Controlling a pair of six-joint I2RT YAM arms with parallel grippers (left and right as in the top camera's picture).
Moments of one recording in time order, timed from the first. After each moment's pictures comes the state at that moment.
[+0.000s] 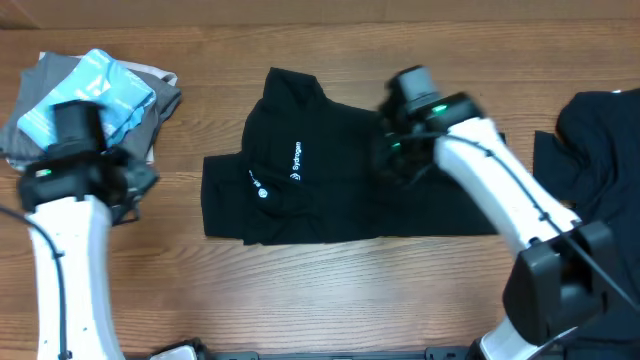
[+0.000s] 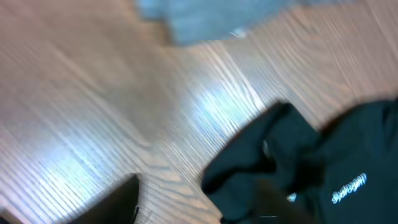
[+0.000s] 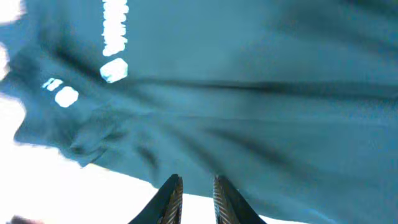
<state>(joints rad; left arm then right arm) 0.32 1.37 1.29 -1.14 -0.04 -0.64 0.44 1.80 1.48 -0.98 -0.28 0.36</state>
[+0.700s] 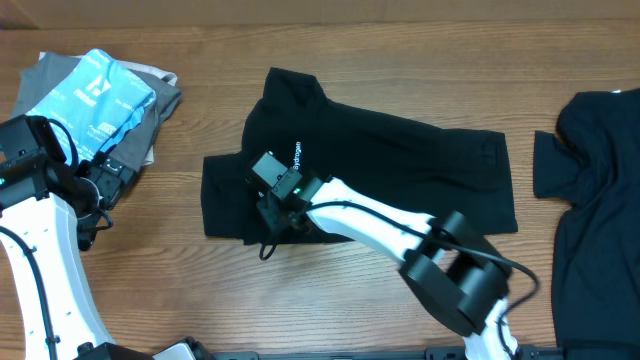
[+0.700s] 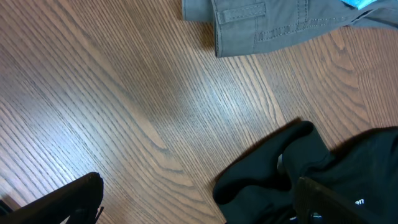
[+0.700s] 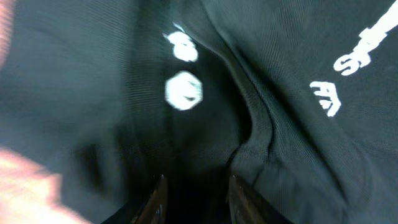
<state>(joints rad) 0.47 1.41 1.29 -1.15 0.02 -0.62 0.90 2.09 1.48 -0.59 0.05 0.33</state>
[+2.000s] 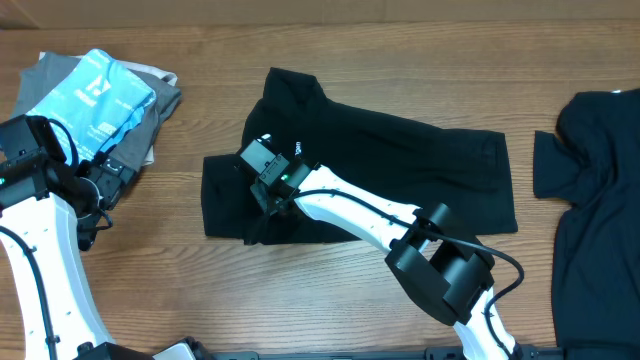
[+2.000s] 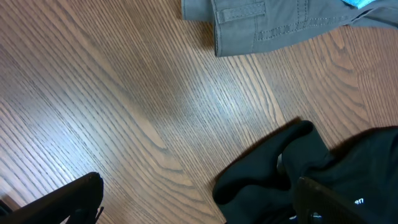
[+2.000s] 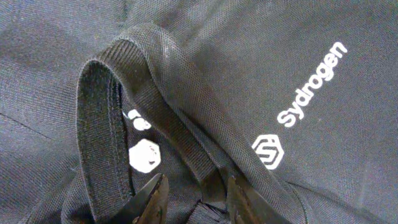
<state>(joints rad) 0.47 1.42 1.29 -1.15 0.03 -0.62 0.90 2.16 1.64 -0.67 0.18 0.33</state>
